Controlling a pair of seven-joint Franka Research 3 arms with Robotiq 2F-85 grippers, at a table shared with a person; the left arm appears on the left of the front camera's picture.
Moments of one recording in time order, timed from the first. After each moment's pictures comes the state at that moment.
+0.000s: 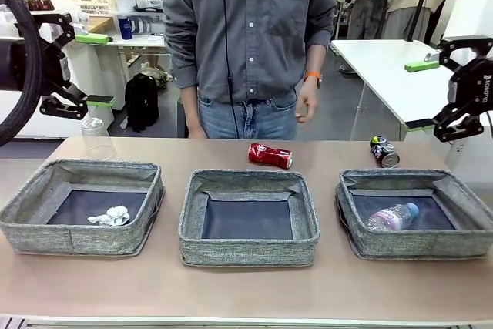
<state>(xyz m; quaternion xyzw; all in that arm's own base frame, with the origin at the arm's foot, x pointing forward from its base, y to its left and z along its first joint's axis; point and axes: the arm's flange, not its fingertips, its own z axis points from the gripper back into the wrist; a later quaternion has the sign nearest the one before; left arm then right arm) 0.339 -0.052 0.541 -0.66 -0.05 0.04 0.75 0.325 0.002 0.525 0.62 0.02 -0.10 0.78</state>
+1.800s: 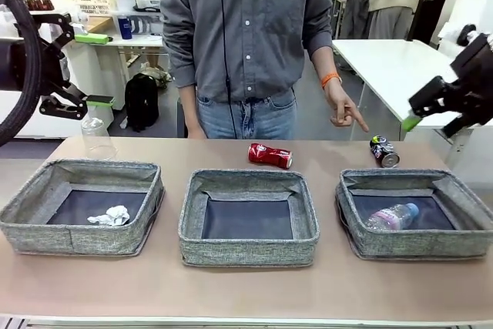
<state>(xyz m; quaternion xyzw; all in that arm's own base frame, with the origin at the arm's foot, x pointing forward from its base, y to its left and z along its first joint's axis) 0.340 -0.052 0.541 -0.66 -0.05 0.04 0.75 0.350 0.015 0.549 0.10 -0.19 0.03 0.98</state>
